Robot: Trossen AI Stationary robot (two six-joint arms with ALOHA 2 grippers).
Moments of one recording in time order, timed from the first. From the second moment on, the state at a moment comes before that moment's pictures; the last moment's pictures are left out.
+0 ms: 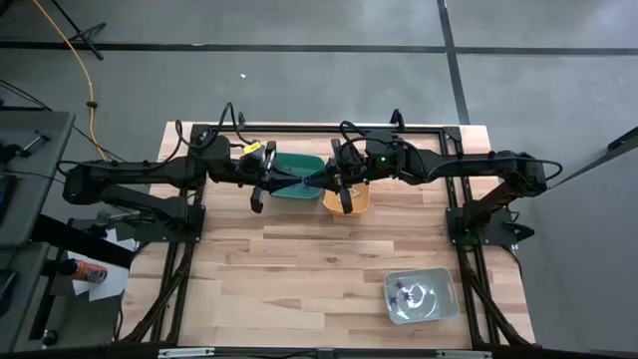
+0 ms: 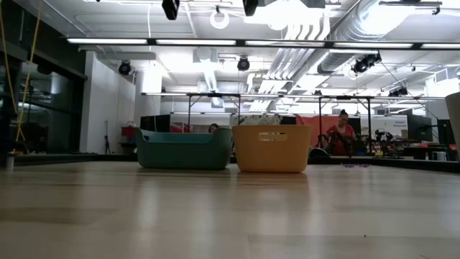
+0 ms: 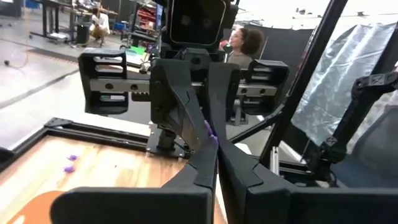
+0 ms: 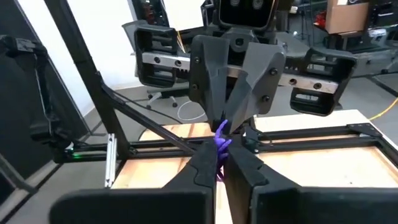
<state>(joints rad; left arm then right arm) 0.14 1.07 0.84 0.24 0.24 -0.25 -0.09 1.52 1.28 0.11 -0.27 0.13</state>
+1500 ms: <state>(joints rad) 0.27 0.82 0.84 -0.24 -0.14 -0.12 0.66 1.34 1.28 -0.99 -0.22 1.41</state>
